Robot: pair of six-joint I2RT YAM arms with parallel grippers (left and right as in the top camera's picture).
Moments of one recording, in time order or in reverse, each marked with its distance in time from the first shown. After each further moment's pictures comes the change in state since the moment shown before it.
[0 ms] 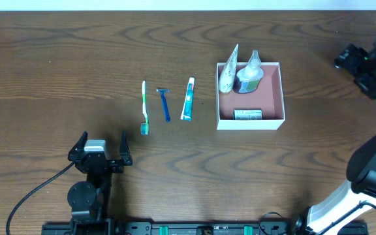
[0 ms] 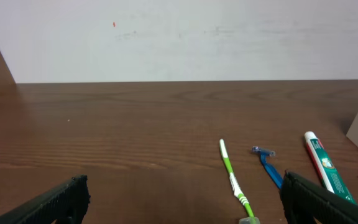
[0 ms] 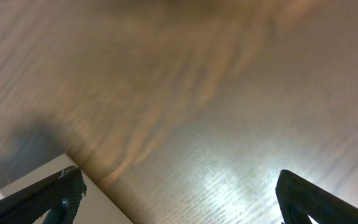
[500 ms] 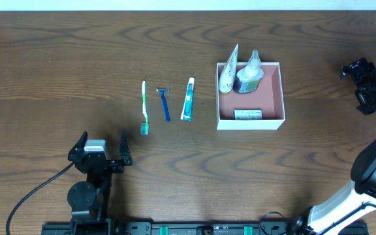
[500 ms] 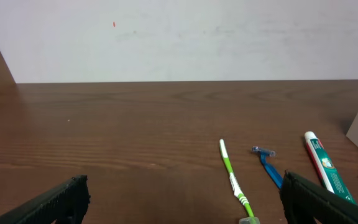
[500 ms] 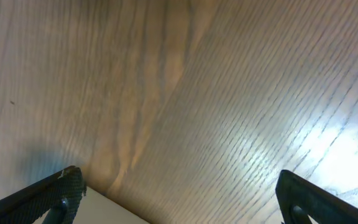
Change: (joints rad) left arm 0.000 0.000 0.000 0.000 0.000 0.000; right arm -0.047 0.000 -0.083 0.007 -0.041 0.220
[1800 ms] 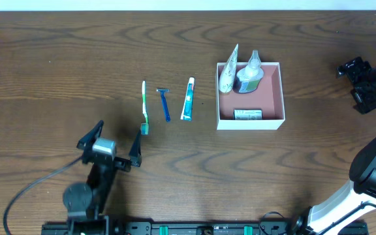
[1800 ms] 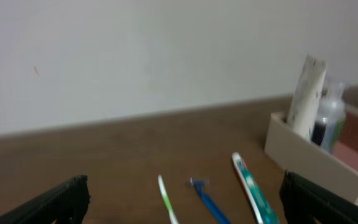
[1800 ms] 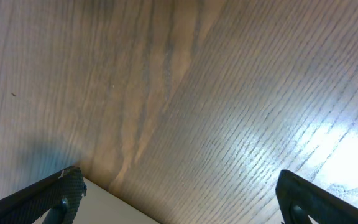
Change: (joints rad) left arm 0.000 0.160 0.068 0.185 0.285 0.004; right arm 0.016 0.000 -0.001 -0.001 -0.004 0.006
